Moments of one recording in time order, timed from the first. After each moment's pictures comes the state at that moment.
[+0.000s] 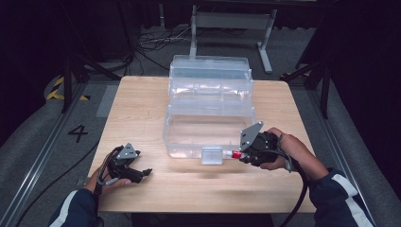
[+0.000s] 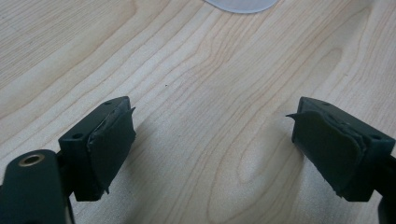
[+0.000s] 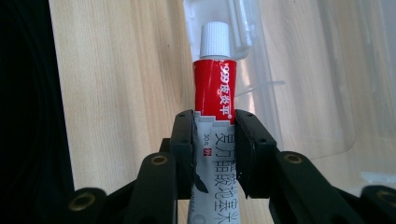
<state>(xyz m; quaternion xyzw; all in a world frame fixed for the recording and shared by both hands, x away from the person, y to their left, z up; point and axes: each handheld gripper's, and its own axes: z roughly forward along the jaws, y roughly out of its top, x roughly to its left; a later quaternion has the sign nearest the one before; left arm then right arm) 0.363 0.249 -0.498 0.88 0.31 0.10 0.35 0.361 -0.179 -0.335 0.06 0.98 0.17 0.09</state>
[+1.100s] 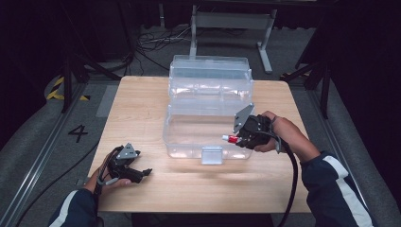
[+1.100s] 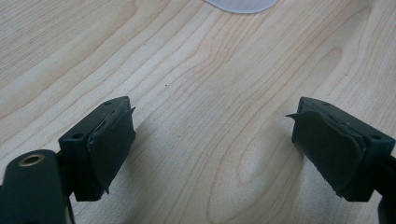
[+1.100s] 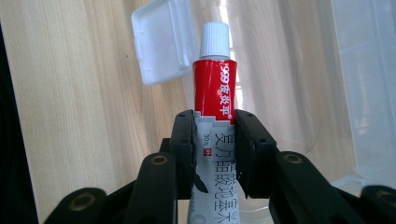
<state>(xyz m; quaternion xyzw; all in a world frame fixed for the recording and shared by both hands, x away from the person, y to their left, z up) 0.363 0.249 -0.498 0.88 0.31 0.10 0.35 0.400 -0.165 -0.320 0.07 0.98 0.15 0.10</state>
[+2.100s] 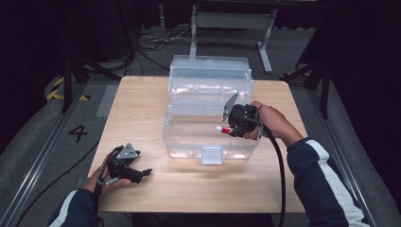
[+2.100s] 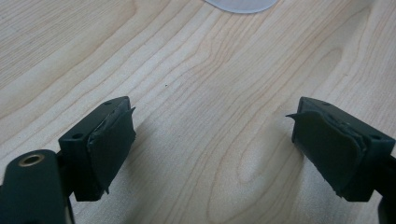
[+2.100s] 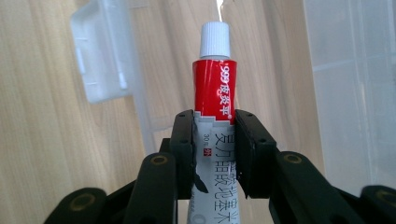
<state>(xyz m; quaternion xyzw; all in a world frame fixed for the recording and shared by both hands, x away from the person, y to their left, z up) 0.363 0.249 -0.498 0.88 0.31 0.10 0.35 0.449 -0.143 -0.337 0.08 0.99 0.11 0.10</state>
